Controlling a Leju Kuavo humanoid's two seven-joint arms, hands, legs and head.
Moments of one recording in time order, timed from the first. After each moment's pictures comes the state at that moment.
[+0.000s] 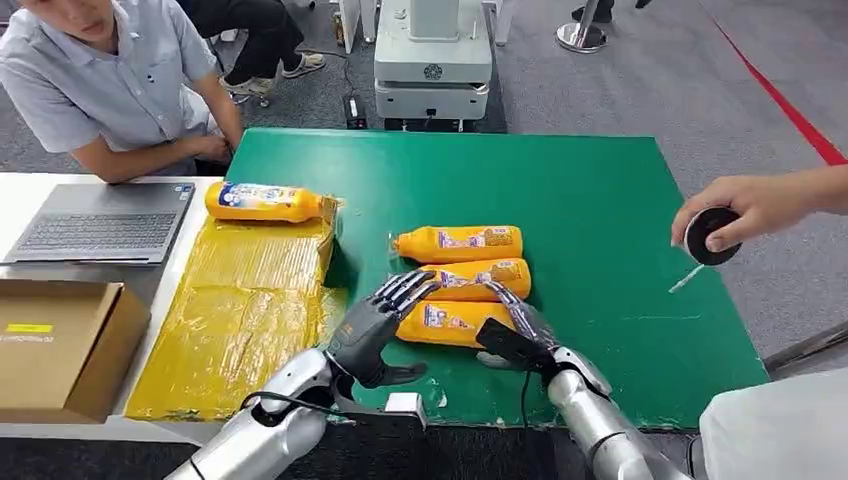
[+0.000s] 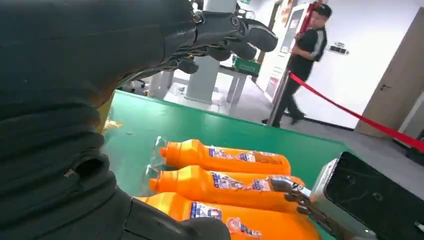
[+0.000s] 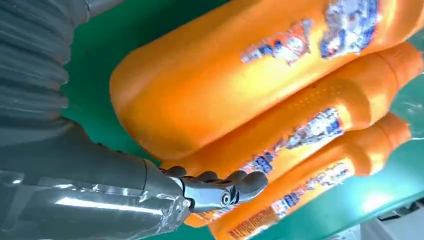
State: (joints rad) left arm -0.32 0.02 -0.75 -1.27 -0.78 0.31 -0.26; right arm -0.52 -0.01 0.22 -0.48 0.67 0.01 -0.54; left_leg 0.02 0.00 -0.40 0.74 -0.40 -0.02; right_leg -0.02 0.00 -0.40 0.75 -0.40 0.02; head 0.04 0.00
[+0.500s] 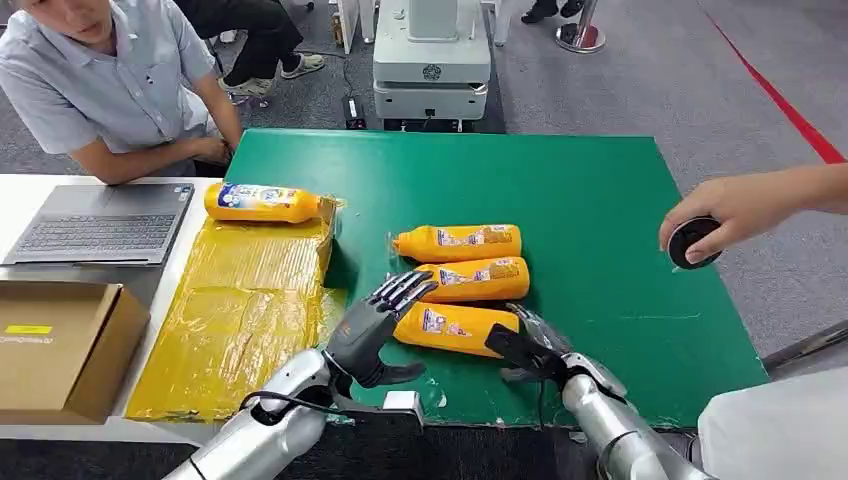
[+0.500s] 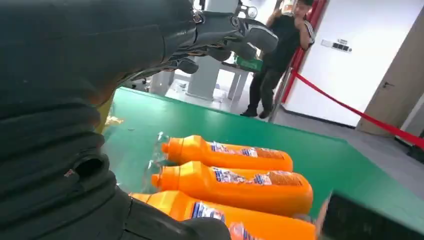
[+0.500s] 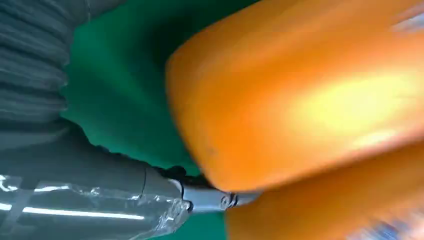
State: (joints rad) left arm -0.33 0.02 -0.75 -1.25 -0.75 0.32 -0.27; right arm -0.55 -0.07 0.29 -0.40 0.73 0.05 -0.35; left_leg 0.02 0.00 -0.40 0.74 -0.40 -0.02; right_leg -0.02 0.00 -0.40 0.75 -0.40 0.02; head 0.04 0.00
